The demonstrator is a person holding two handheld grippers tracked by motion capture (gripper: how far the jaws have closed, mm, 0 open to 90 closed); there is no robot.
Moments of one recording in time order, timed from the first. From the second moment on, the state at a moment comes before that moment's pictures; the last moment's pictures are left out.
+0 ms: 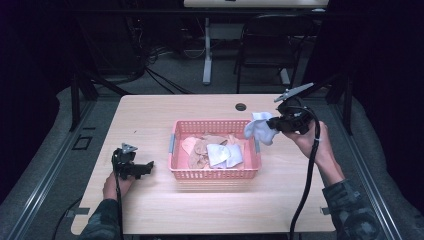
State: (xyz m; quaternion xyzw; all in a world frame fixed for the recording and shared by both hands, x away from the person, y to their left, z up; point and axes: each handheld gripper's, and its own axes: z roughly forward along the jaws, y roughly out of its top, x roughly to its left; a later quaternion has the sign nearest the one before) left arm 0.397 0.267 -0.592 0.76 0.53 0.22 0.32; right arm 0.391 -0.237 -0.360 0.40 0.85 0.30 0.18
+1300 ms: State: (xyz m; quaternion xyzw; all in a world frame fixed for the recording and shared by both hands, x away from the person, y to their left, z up) left arm 0.397 0.267 -0.592 0.76 0.53 0.22 0.32; right arm 0.414 -0.308 -0.461 0.51 0.82 0.22 0.15
